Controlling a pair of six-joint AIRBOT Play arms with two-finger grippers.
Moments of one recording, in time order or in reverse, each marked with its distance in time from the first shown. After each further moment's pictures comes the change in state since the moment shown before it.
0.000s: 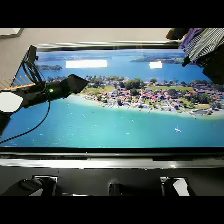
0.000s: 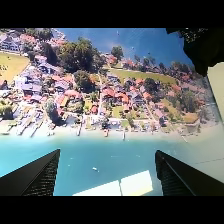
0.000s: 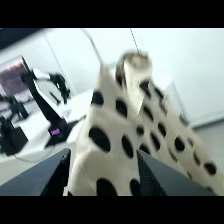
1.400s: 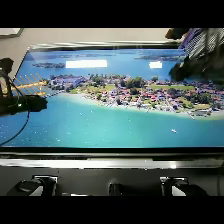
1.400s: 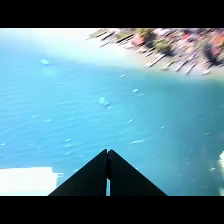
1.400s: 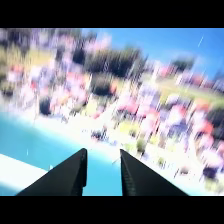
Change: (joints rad) left arm 0.201 0.182 -0.026 0.489 -0.460 0.039; right arm 1.028 -0.223 -0.374 0.925 0.370 -1.041
